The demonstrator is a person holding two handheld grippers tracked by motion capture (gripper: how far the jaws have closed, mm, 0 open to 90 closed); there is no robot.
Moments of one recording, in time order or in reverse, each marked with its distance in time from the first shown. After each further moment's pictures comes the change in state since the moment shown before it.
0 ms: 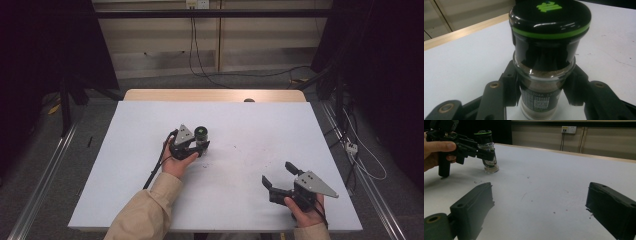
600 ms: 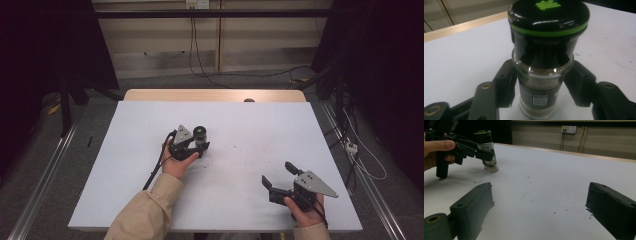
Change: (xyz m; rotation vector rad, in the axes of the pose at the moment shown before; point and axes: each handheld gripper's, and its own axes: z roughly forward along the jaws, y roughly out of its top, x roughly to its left) left arm -0.002 -0.001 -0.001 0.009 0.020 -0.052; right arm 0.000 0.000 0.000 0.002 0.002 0.000
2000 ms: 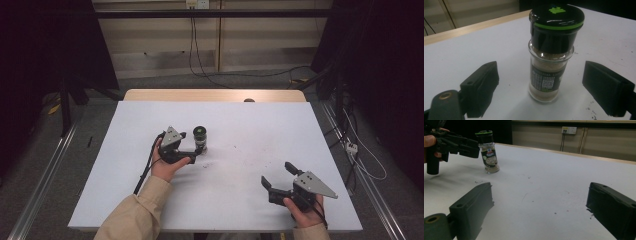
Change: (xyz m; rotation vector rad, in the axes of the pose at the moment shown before) left arm 0.011 -0.004 -0.025 -0.021 -0.002 0.002; right arm 0.002 0.001 -0.001 -0.002 -0.001 -0.011
